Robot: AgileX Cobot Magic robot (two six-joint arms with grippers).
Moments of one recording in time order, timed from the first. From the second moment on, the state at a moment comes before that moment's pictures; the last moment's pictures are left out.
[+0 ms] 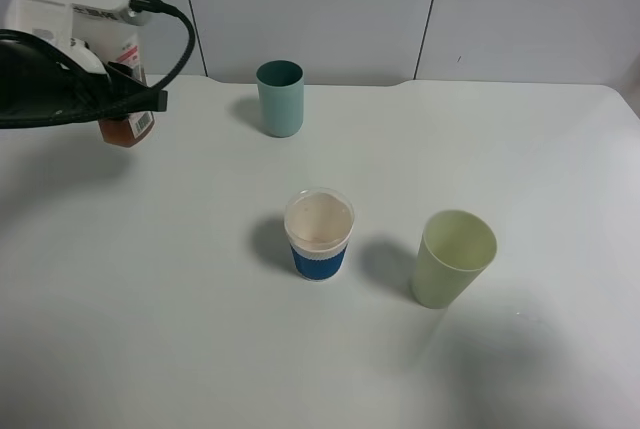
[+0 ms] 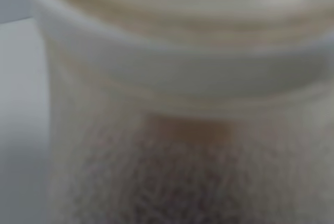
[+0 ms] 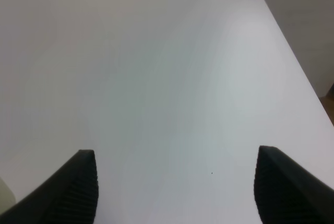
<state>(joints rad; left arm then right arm) -0.39 1.45 -0.68 -1.49 -0.36 1.42 -0.02 0.00 -0.50 -0.13 1.06 0.08</state>
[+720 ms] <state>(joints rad) -0.44 1.50 -0.79 -1.65 -0.46 1.62 -0.02 0.00 -0.50 -0.13 1.06 0.08</state>
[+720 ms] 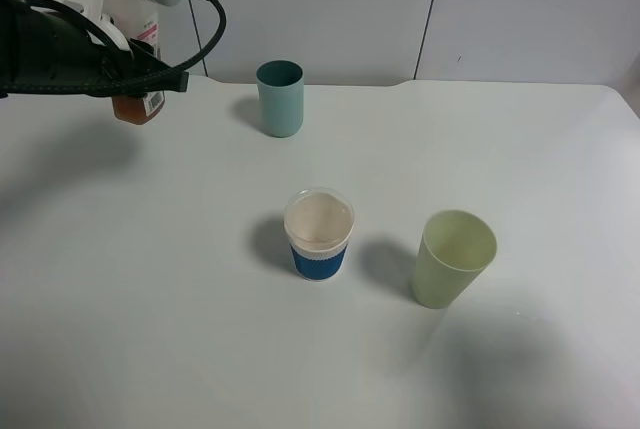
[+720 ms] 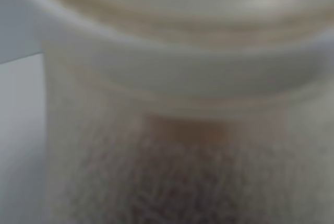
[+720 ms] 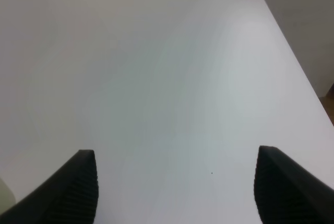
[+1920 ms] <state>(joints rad) -0.50 1.66 -0.84 -1.74 -0.58 1.95 -0.02 0.00 -0.50 -0.13 1.06 0.08</state>
